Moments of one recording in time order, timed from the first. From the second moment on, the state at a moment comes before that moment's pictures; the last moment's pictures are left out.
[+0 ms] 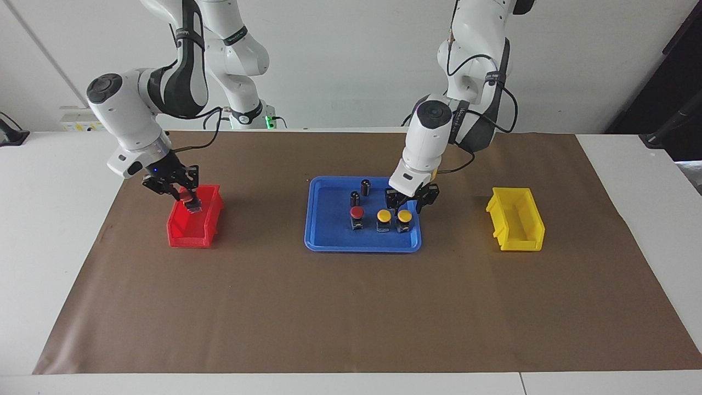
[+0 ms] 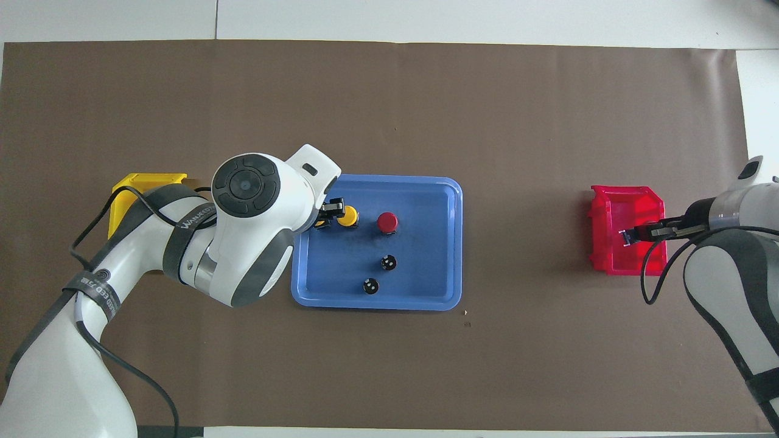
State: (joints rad) left arm -0.58 0.19 -0.01 -1.98 0.00 2.22 -0.61; right arm -0.17 -0.11 0.02 -2.28 0.10 2.20 -0.36
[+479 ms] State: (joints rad) left arm -0.58 0.22 -0.01 -1.99 0.00 2.26 -0.62; right arm -0.17 -0.11 0.02 -2.41 0.10 2.35 -0.37
